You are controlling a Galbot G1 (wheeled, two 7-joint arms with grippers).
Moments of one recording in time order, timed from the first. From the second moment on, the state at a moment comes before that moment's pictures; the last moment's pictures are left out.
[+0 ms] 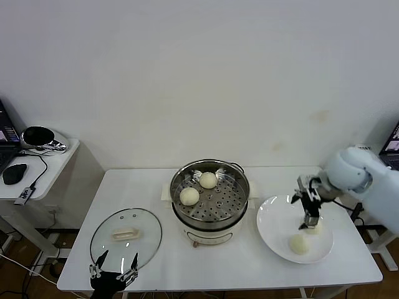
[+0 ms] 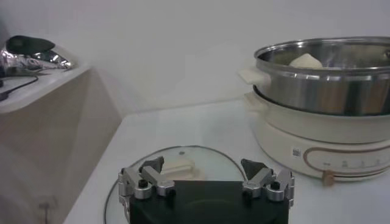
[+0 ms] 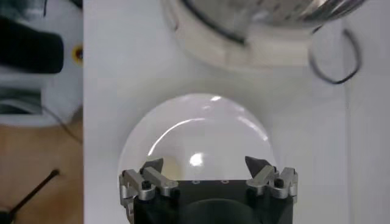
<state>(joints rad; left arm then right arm) 1.85 -1.58 -0.70 -2.27 0.07 0.27 0.18 -0.12 0.45 -0.58 1.67 -0.17 -0.45 -1.32</state>
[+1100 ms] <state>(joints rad) 1.85 -1.60 -0.70 -2.23 0.09 0.27 0.18 -0.27 0.57 -0.57 1.48 -0.33 -0.34 -1.29</state>
